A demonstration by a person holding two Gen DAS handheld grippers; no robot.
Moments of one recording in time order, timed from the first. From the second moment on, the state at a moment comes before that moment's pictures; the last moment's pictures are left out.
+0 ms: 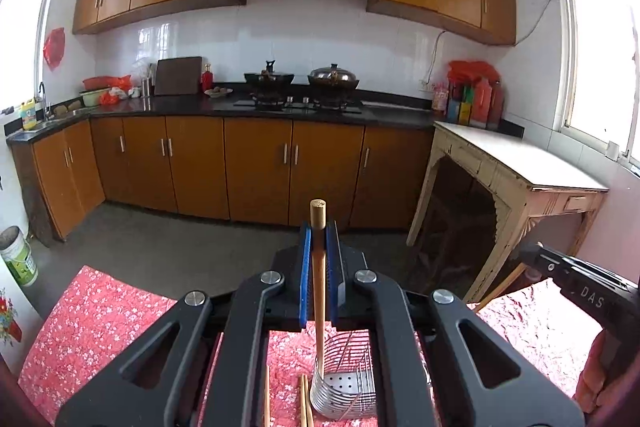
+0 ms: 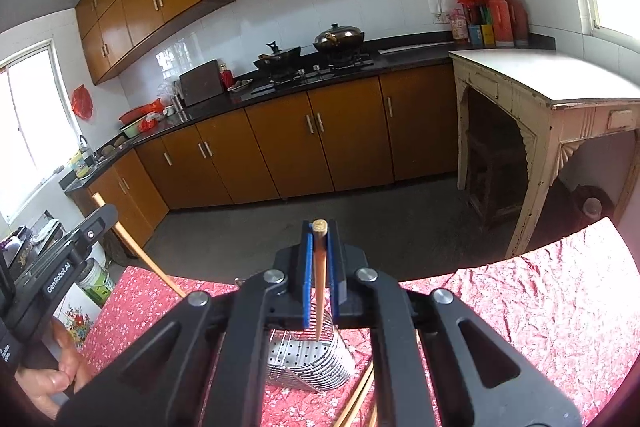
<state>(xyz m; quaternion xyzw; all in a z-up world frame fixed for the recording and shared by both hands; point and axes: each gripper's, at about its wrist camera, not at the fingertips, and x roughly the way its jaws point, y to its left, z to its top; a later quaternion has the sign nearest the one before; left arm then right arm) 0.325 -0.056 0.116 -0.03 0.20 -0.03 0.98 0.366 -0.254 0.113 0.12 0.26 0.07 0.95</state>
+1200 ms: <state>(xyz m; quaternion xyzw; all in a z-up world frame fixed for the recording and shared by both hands) 0.190 0.043 -0.018 -0.01 0.30 0.06 0.95 0.235 -0.279 -0.085 0.07 0.39 -0.01 0.92</state>
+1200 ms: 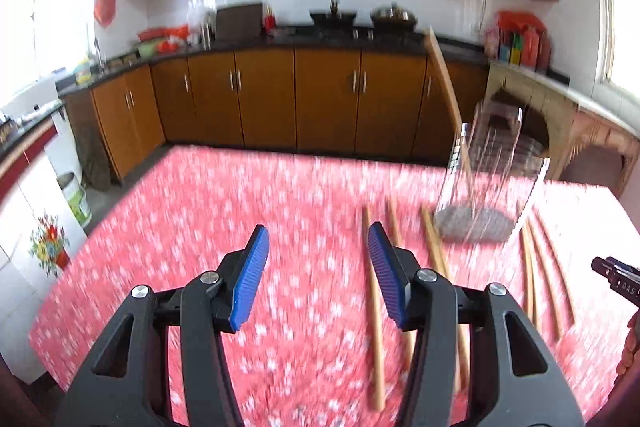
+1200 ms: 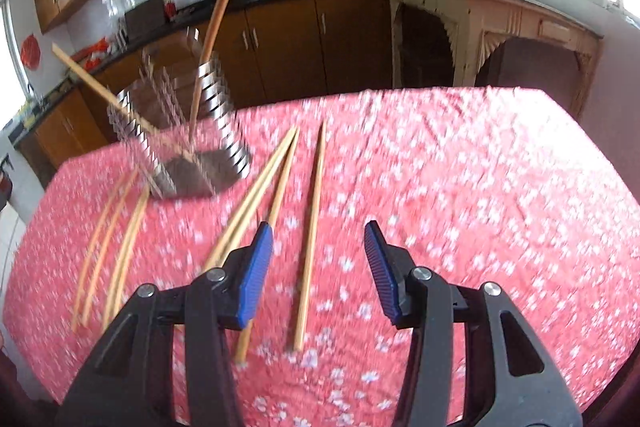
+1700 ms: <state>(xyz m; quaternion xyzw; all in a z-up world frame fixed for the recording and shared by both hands) 0.175 0.023 -0.106 -0.01 0.39 -0.01 0.92 0.222 -0.261 -0.125 0.03 0.43 -0.01 0.90</state>
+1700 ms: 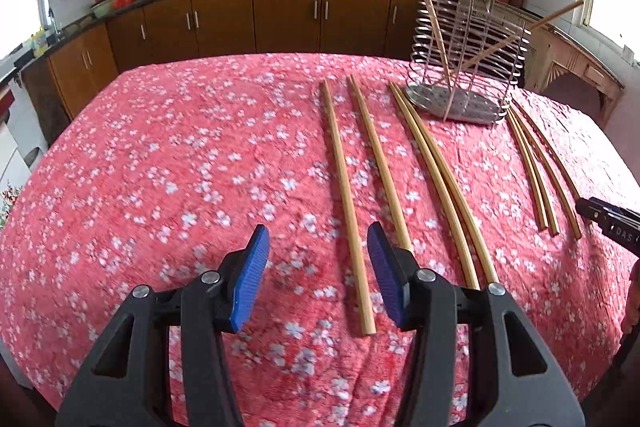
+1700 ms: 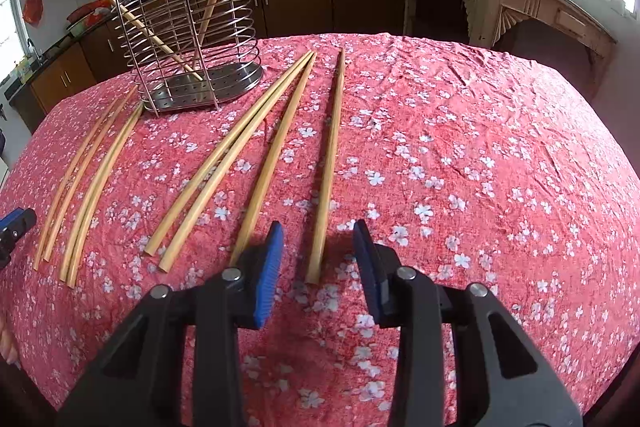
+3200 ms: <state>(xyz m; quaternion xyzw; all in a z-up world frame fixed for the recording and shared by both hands) 0.178 0.007 -0.117 0.03 0.41 -0.01 0.91 0.216 -0.270 -0.124 0.08 0.42 0.00 0.90</state>
